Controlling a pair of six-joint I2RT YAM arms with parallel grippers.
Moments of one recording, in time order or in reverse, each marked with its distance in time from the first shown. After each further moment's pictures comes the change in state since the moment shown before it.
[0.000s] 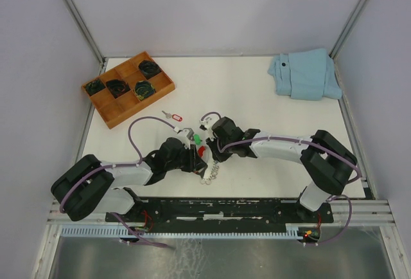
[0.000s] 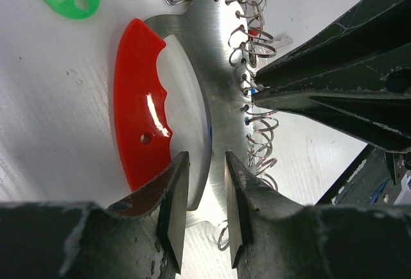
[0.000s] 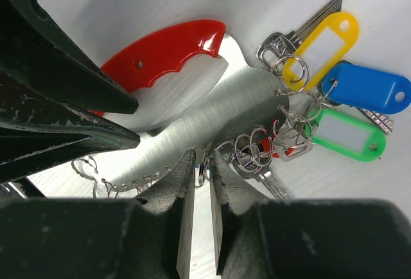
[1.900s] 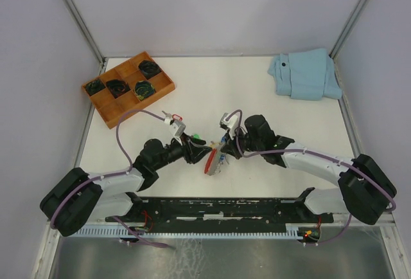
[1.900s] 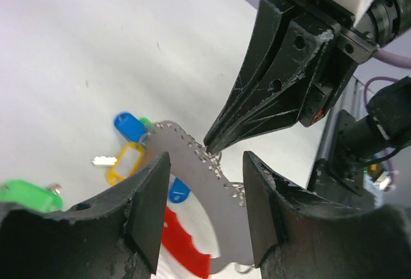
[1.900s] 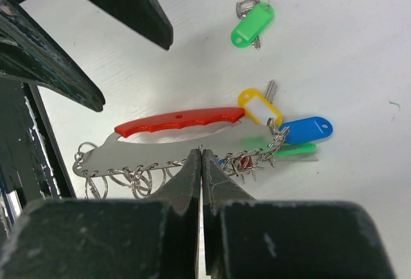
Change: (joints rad) left arm 0.067 -0.150 -0.095 0.514 0.171 0.204; right arm -0.164 -0.342 -0.293 0.299 -0.300 -0.232
